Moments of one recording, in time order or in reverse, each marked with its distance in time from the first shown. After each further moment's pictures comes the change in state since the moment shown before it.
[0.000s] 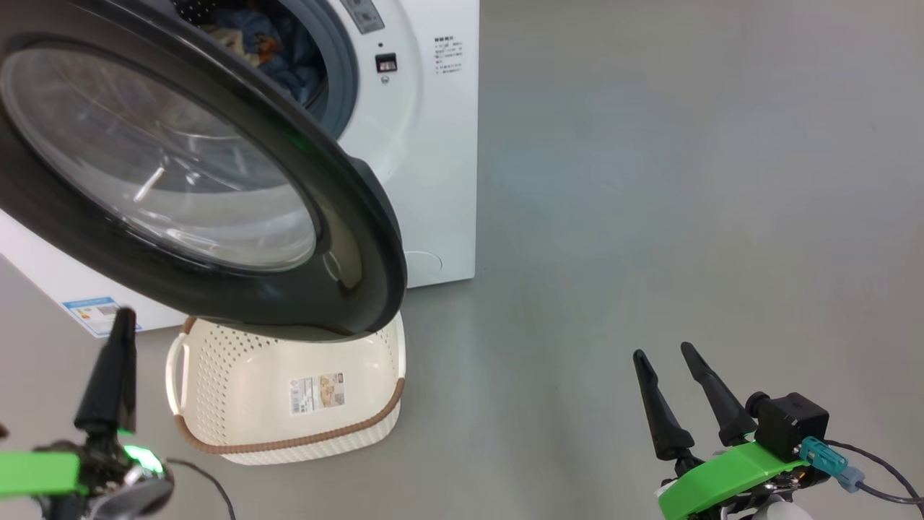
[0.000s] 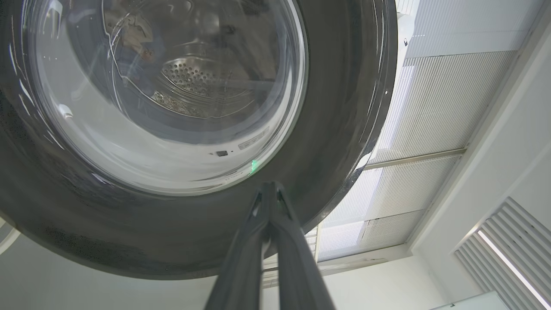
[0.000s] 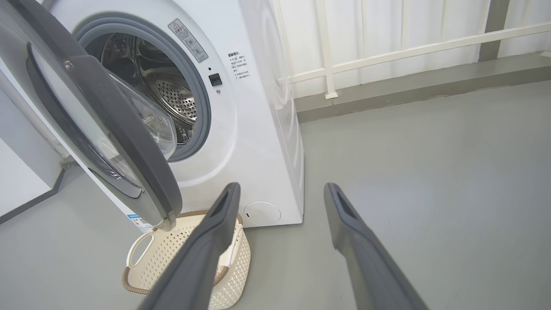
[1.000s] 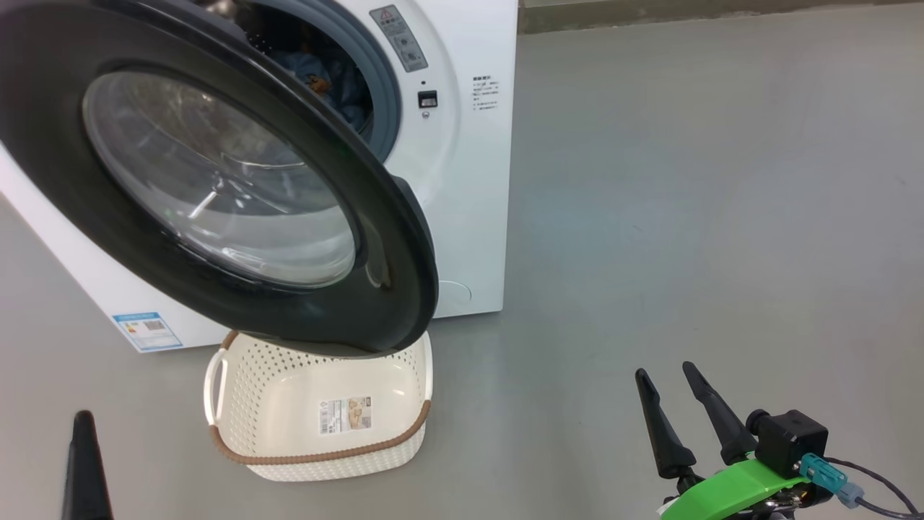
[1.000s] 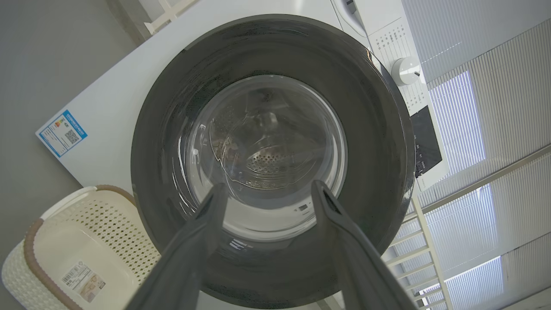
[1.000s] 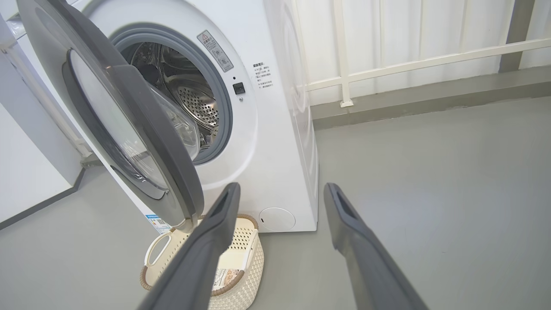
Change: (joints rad) left arm 0.279 0.079 -0.111 -0.063 0.340 0.000 -0.488; right arm 0.036 0.000 -0.002 0.006 0.000 0.000 0.000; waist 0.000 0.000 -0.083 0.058
